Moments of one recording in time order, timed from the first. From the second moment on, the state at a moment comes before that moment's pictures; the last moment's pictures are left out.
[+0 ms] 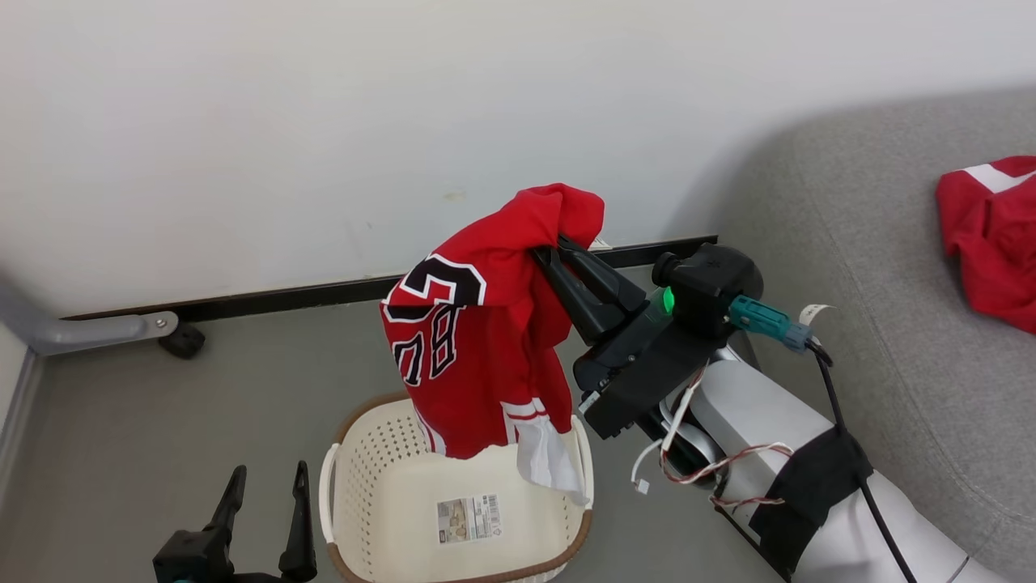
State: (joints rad) left arm -0.03 0.08 -0.01 0.40 -0.22 -0.07 -0.25; right arm -0.70 -0.07 0.76 0.43 0.52 0.12 -0.26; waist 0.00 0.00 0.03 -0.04
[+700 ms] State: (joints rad) left arm -0.03 0.07 0.01 0.38 -0.22 -0.09 -0.25; right arm -0.71 -0.07 0.72 0.45 0.50 0.12 -0.26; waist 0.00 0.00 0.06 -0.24
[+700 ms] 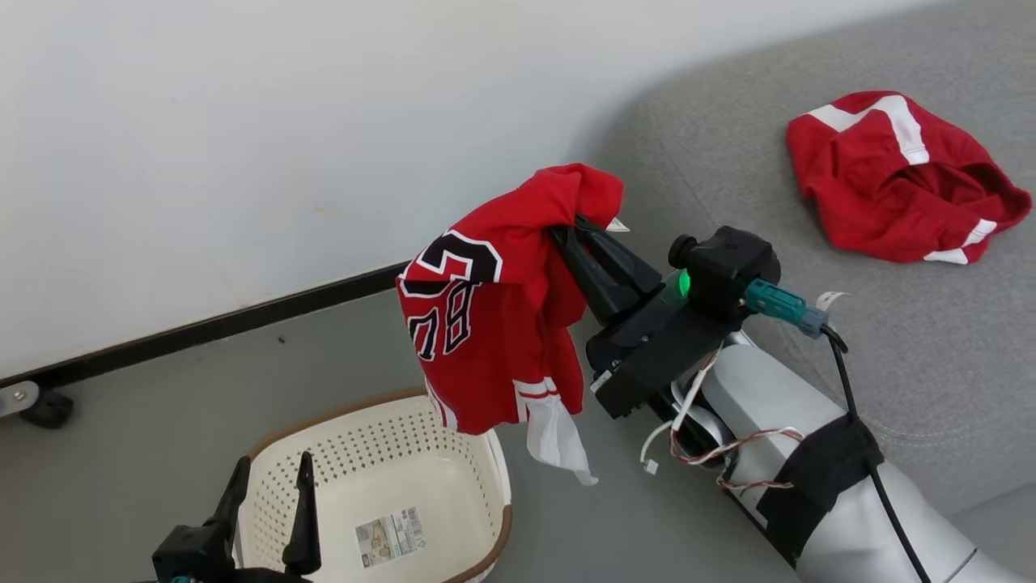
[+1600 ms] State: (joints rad) left arm -0.06 0.06 0.02 0.36 -0.22 -0.11 -0.25; right arm -0.73 -0.07 0.67 0.45 0.48 0.12 -0.26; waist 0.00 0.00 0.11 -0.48
